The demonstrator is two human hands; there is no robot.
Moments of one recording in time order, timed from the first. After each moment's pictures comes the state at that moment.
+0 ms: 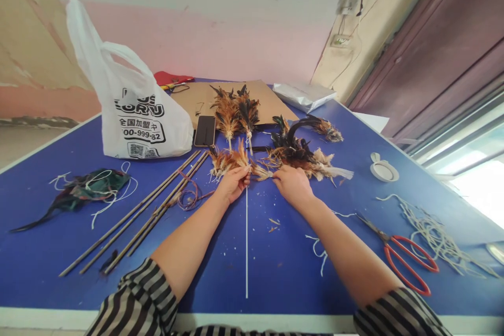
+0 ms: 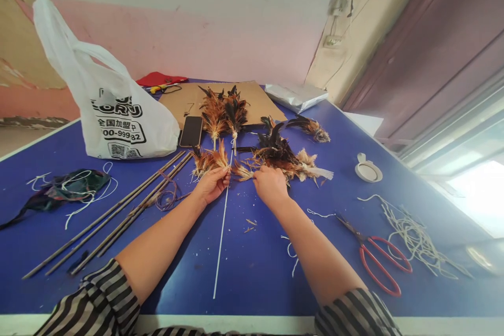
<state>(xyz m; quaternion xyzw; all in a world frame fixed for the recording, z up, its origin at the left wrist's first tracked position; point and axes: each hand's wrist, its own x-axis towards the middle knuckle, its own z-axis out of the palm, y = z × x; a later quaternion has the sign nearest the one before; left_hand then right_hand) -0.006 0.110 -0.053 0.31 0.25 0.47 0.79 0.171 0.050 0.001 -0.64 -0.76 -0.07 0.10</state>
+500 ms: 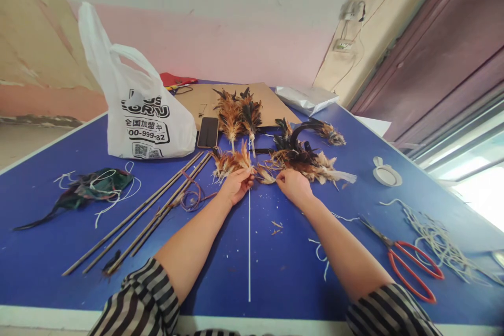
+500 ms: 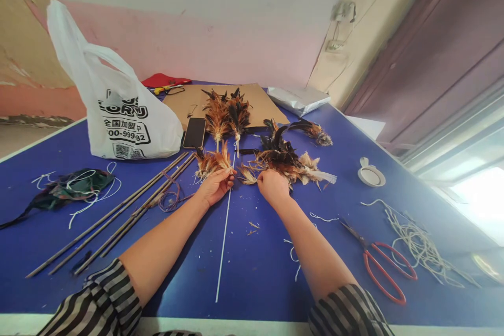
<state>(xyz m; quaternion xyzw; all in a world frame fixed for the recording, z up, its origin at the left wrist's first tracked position) -0.007 0.112 -0.055 0.29 0.24 0.47 0.80 0.170 0.067 -0.010 -0.73 -0.68 0.01 0.08</state>
